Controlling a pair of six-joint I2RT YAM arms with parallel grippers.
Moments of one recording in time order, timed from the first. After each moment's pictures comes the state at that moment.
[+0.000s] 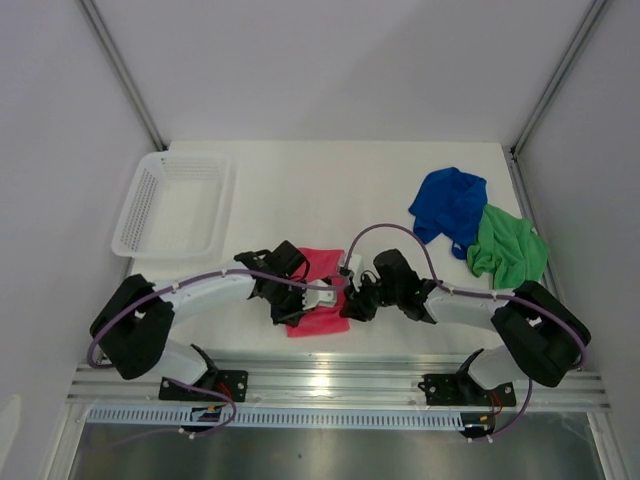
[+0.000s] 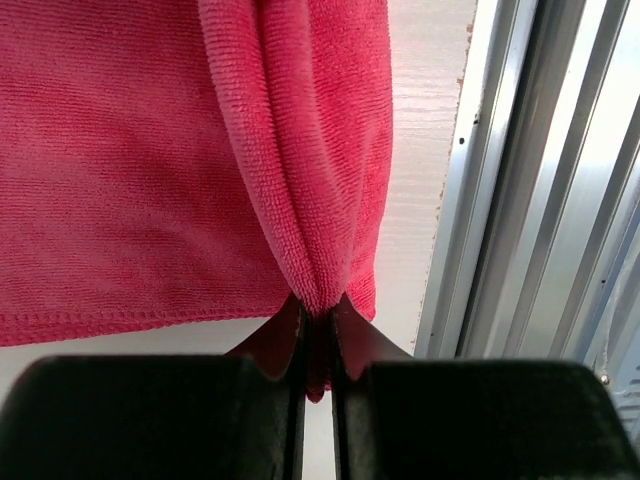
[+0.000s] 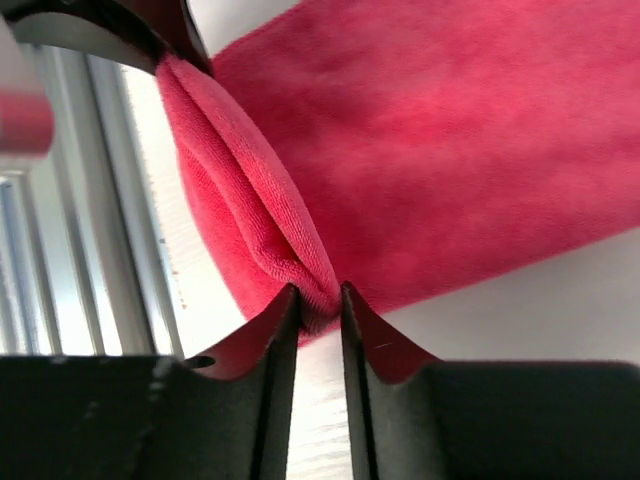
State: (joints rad) left arm -0.76 1.42 0.78 -0.66 0.43 0.64; right arm 0.77 1.43 0.54 0.22 -0.55 -0.09
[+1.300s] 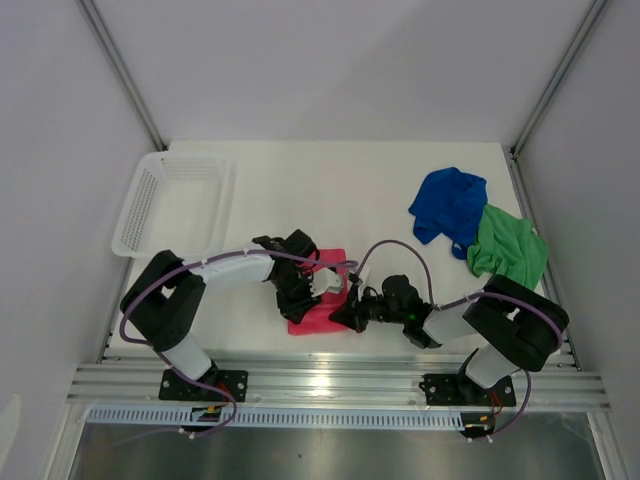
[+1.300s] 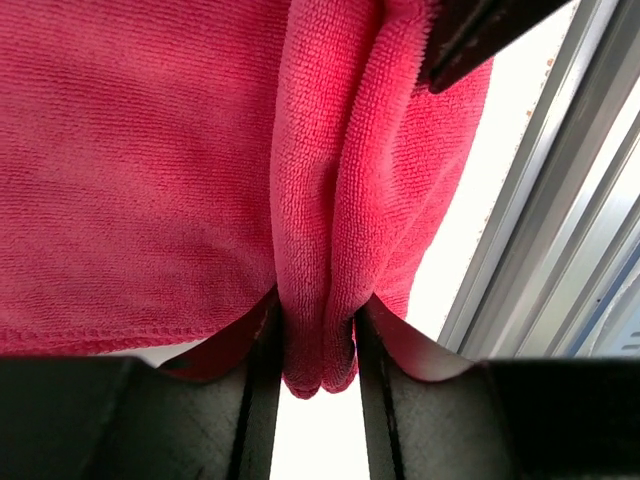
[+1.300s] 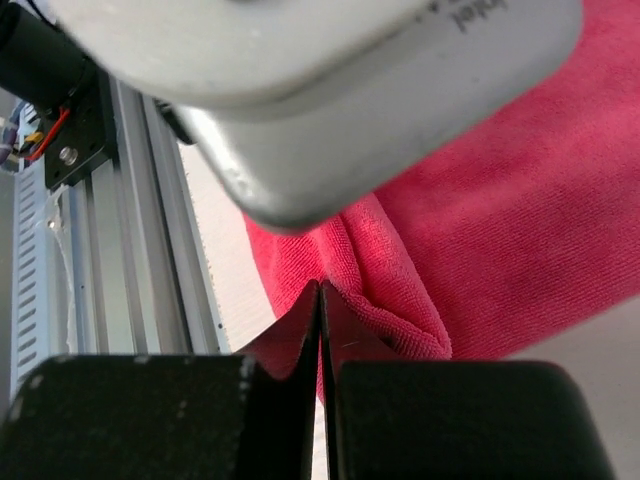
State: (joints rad) left arm -0.71 1.64 0.95 -0.75 0.42 0.57; right arm 0.87 1.55 0.30 0.92 -0.46 0.27
